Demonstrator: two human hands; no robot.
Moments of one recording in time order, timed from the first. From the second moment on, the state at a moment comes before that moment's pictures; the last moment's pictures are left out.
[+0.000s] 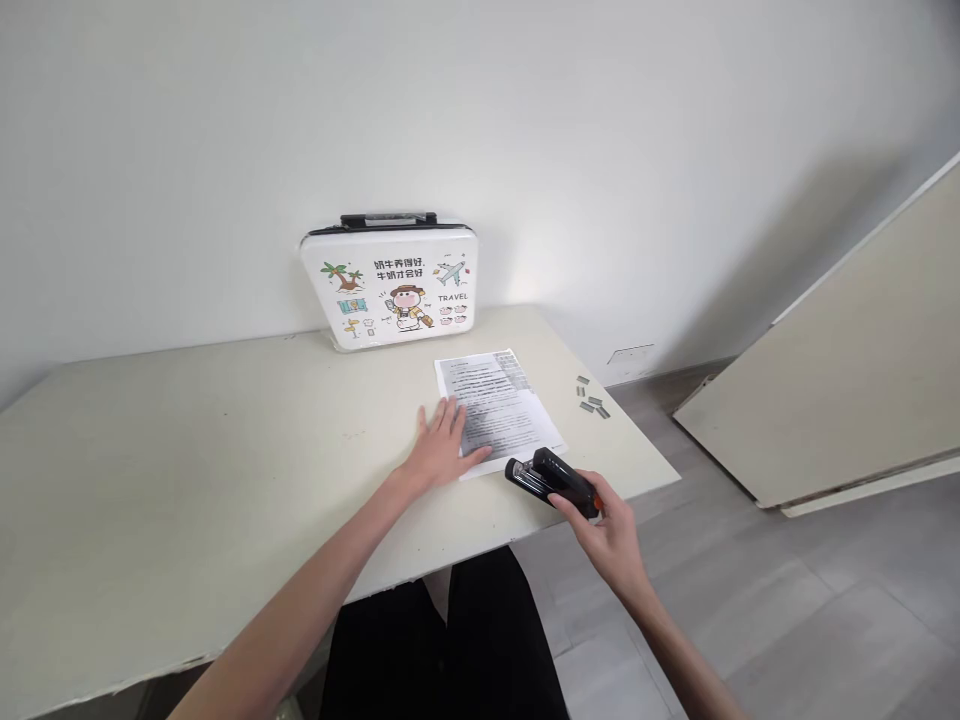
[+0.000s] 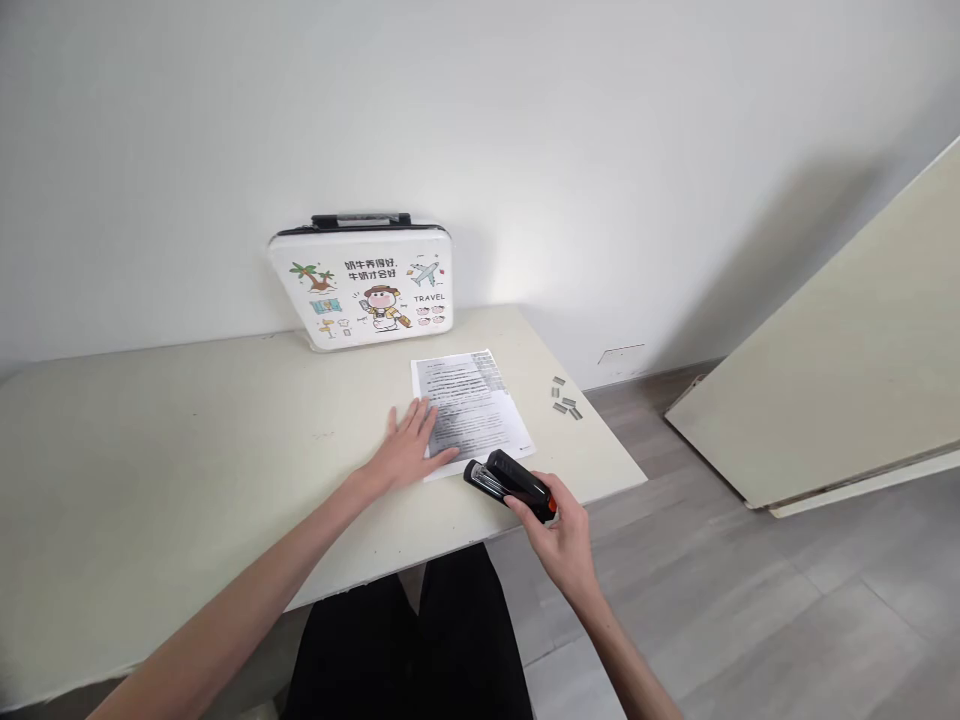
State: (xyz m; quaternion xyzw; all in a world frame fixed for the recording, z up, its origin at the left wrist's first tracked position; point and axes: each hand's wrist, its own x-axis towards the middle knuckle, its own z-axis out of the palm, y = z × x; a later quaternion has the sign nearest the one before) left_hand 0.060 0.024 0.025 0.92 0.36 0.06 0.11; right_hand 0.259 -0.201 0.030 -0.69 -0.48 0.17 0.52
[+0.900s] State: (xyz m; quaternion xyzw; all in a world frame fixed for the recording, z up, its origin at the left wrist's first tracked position) left_hand -0.109 -0.069 0.050 0.74 0.48 0.32 0.34; right_hand 0.170 -0.130 0.023 -0.63 -0.61 0.24 0.42
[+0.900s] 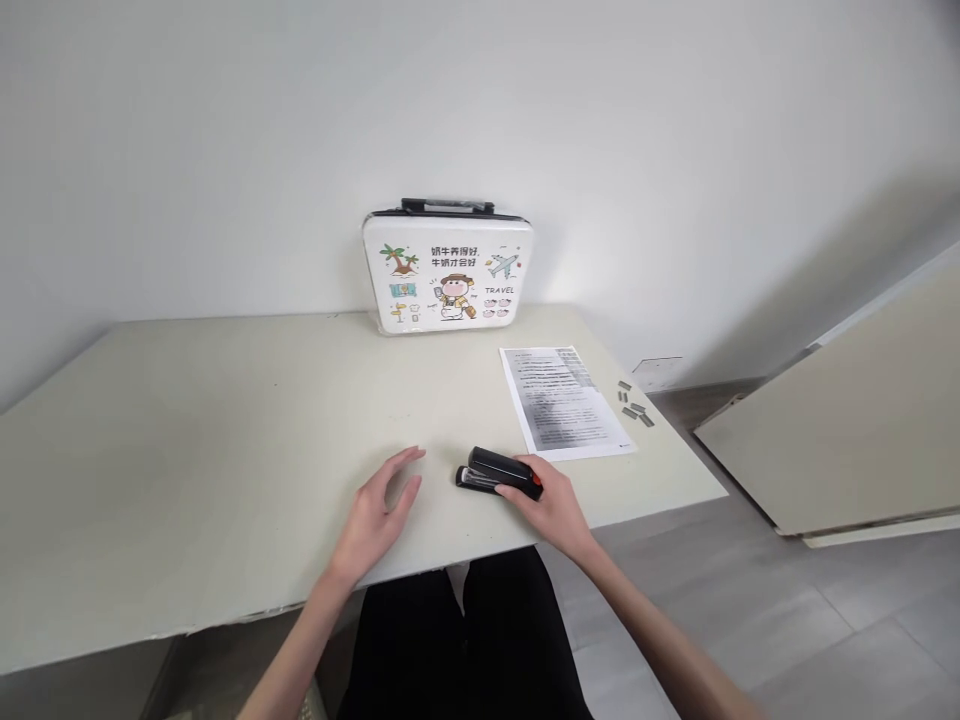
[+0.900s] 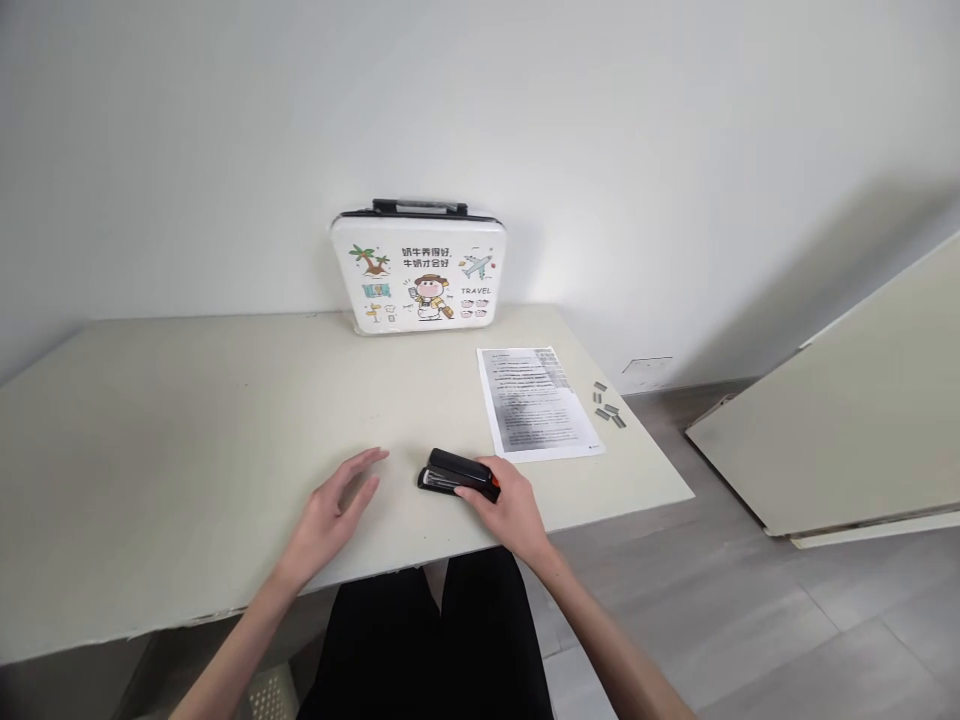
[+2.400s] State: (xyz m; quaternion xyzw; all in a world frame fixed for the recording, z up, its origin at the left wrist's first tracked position) left_hand -0.087 -0.075 0.073 0.03 0.36 0.48 0.80; right_hand 0.122 -0.143 0.059 -0.38 -0.81 -0.06 0.45
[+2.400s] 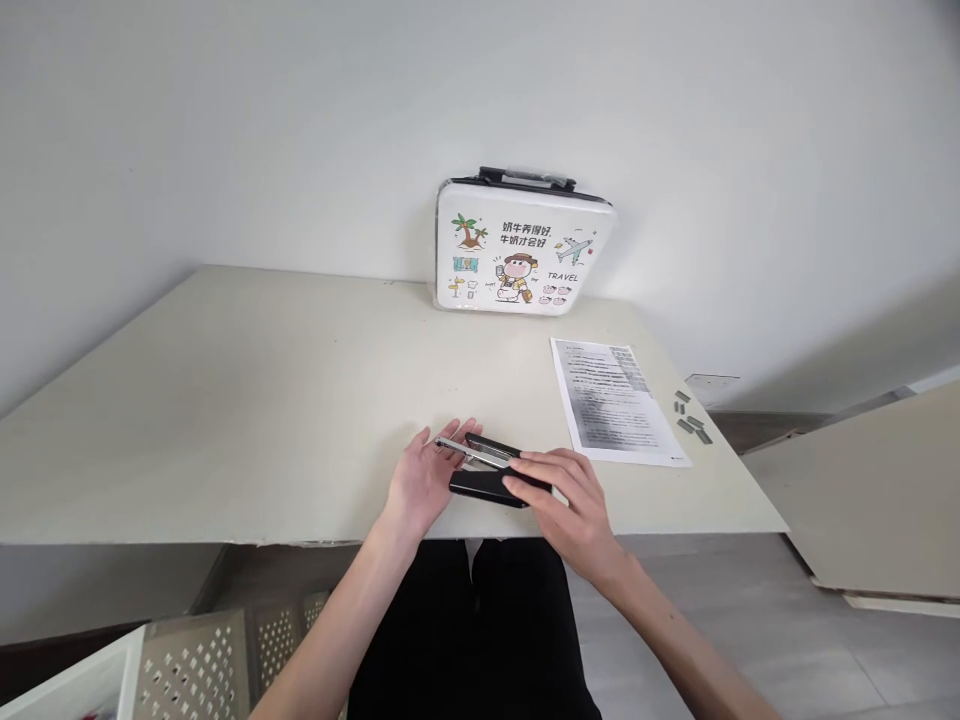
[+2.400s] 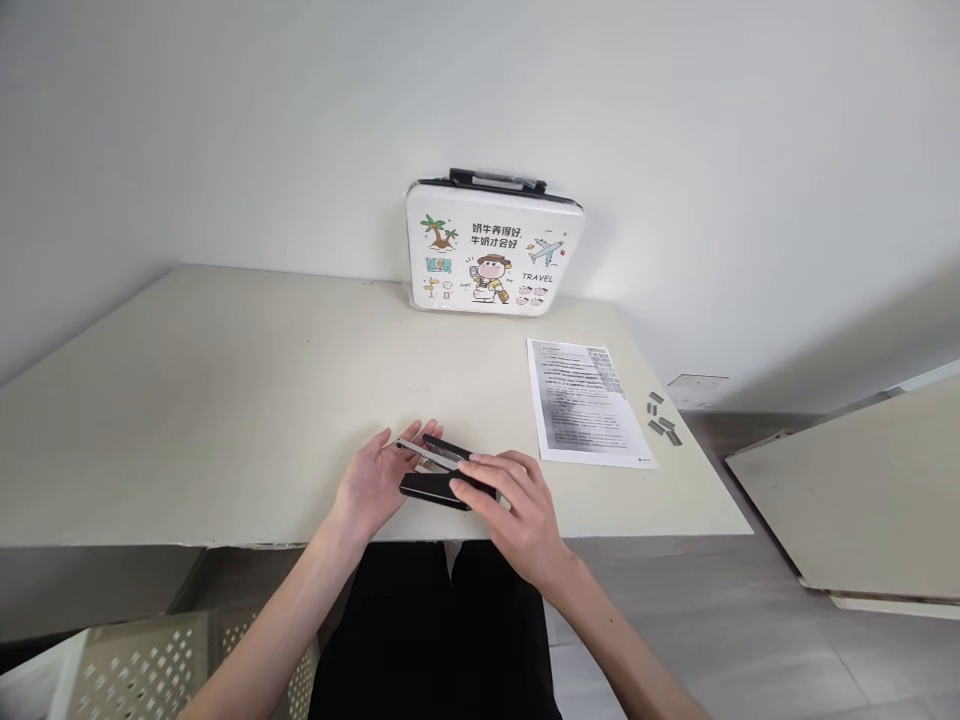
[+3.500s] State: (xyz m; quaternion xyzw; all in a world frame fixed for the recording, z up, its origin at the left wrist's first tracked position) left_hand -0.150 -0.090 0.051 0.25 0.40 0.62 0.63; right_hand 0.055 -0.045 0.035 -0.56 -0.58 0.27 0.53
